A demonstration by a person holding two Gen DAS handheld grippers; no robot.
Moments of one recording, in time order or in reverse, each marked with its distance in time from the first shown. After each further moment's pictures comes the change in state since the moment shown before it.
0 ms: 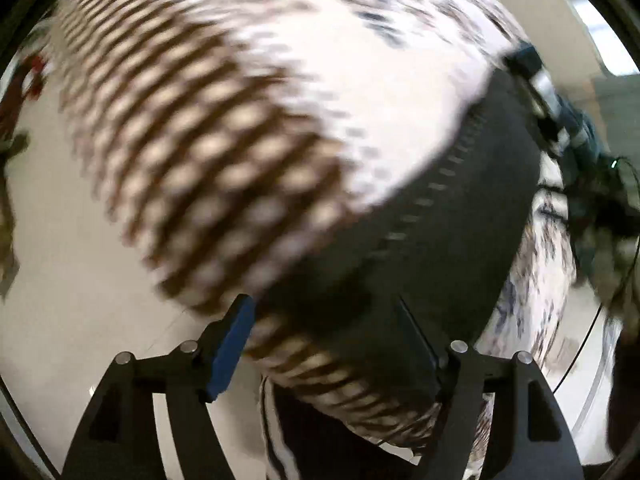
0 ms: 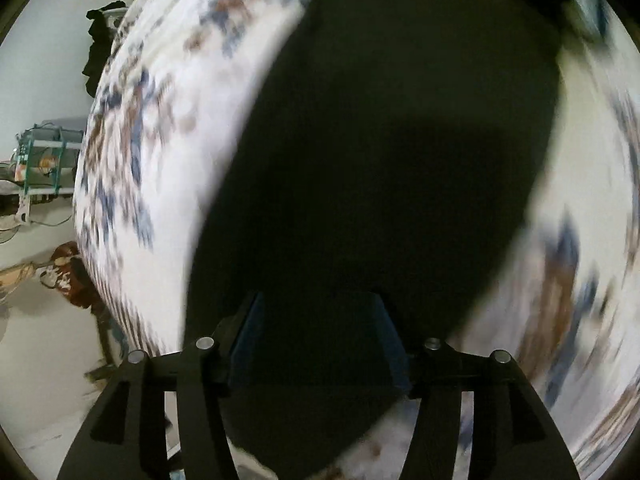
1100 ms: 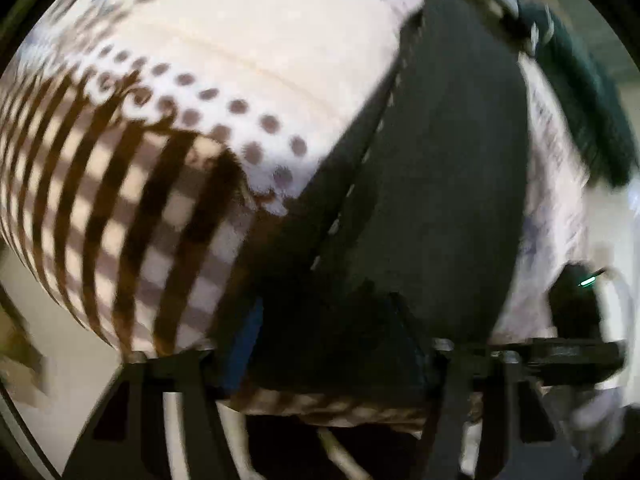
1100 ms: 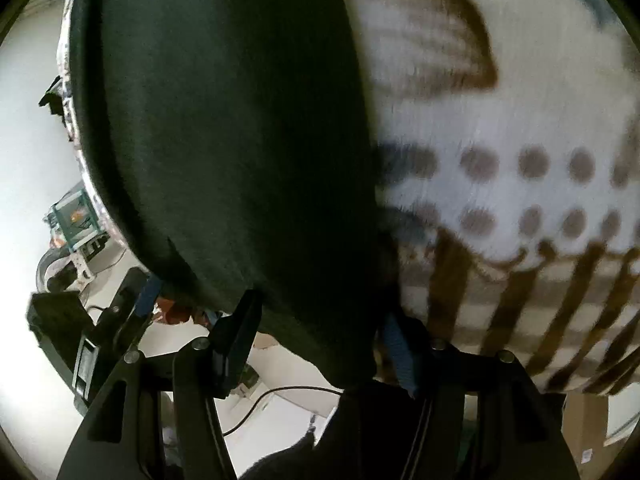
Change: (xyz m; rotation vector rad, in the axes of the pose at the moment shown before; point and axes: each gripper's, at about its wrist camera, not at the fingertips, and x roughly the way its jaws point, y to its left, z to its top) left arm 0.062 -0.056 0.010 0.331 0.128 0.071; right arm 0.172 0.000 -0.288 0.469 0.186 0.308
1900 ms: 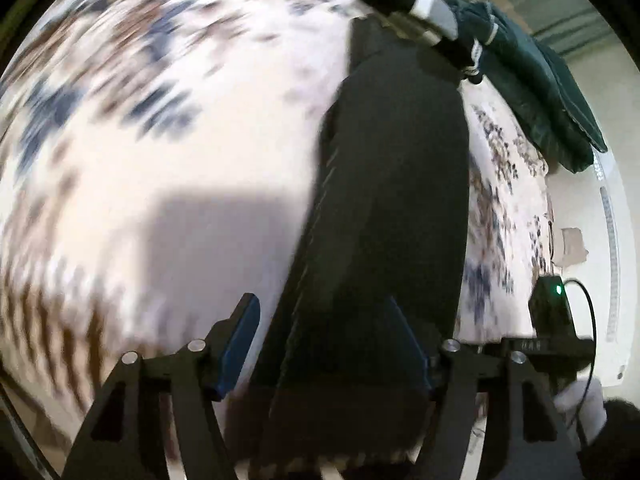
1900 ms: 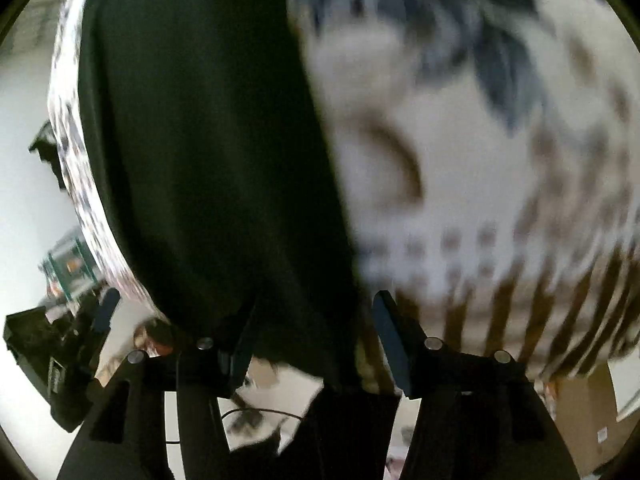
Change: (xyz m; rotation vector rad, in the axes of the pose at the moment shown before) left arm -0.032 -0.053 0.119 0.173 -0.080 -0.130; right arm -0.019 0.049 -0.024 0.117 -0.182 -0.019
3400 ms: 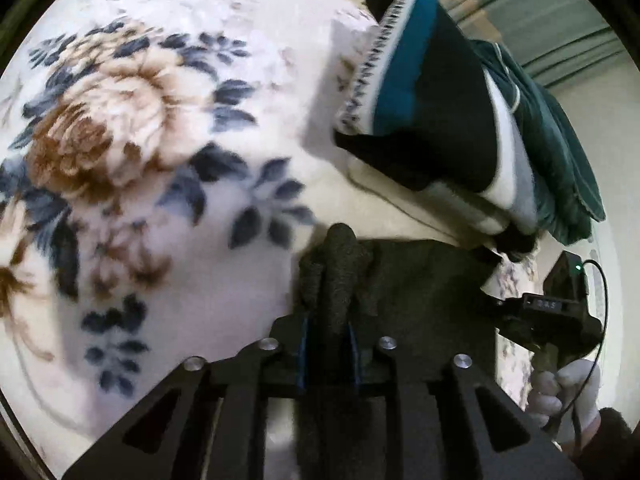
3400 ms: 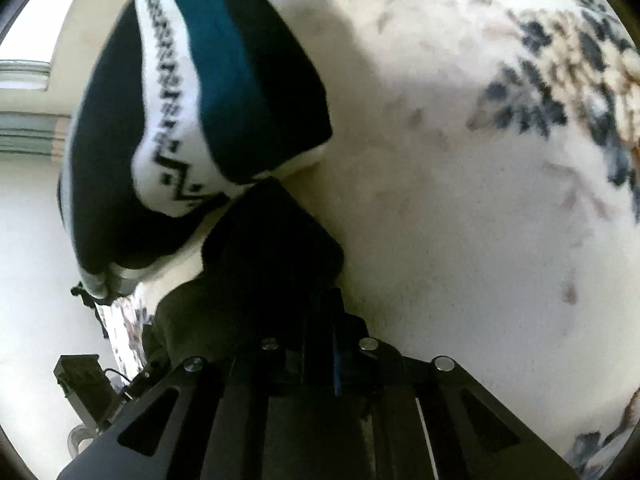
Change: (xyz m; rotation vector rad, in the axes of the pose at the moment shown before) left arm 0.148 -0.002 0.339 0.047 -0.065 -0.168; right arm -0.070 0.186 0.358 -0.022 -0.431 0.132
